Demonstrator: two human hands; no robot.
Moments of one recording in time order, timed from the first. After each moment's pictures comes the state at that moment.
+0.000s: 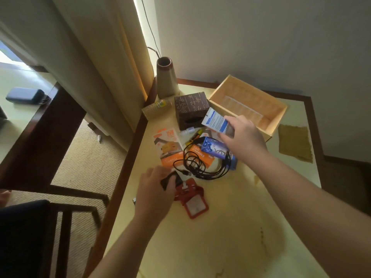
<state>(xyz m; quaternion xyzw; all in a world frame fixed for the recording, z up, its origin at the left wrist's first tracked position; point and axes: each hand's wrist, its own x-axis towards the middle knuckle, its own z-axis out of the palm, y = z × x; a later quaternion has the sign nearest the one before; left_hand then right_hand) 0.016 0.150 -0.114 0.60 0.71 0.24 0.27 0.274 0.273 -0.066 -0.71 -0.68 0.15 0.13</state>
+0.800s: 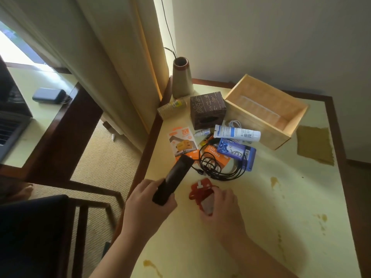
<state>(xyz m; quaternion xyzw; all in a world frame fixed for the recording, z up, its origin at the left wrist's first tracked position) -0.042 0.110 -0.104 0.65 0.70 0.23 0.18 0.181 0.102 -0.172 -0.72 -0.64 0.25 0.04</state>
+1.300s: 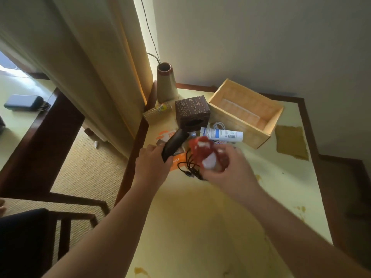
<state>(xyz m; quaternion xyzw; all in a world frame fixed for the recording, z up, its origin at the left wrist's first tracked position) -0.009 0.236 -0.134 0.67 0.72 0.13 0.15 0.216 0.176 -0.036 -0.69 -0.54 0.40 0.26</state>
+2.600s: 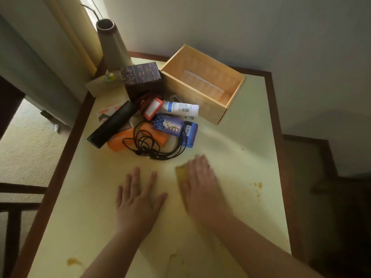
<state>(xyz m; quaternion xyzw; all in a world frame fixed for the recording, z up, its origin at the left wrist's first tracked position) 0.099 0.073 -0.205 0.68 0.70 -0.02 0.21 0.307 0.083 -0.207 -0.68 -0.72 0.15 -0.03</state>
